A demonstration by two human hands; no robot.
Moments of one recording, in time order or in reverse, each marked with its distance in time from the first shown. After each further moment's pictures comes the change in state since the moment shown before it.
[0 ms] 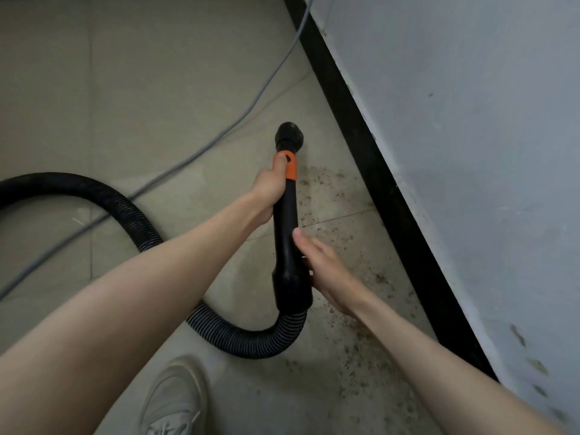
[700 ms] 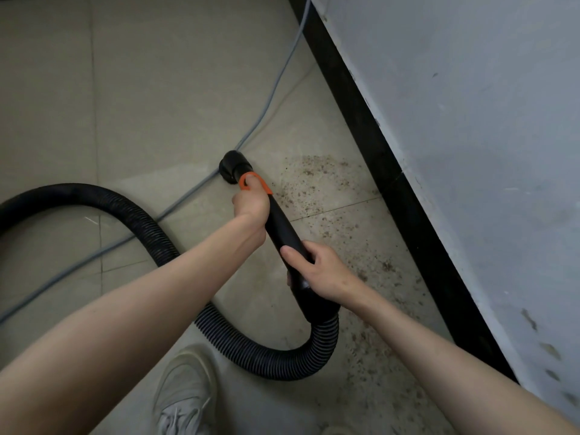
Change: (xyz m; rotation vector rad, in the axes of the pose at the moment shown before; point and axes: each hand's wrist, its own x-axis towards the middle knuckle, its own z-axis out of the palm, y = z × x) left_hand -0.008 -0.042 -0.018 -0.107 0.309 -0.163; right_hand -0.005 0.017 0.004 -0.395 0.015 -0.159
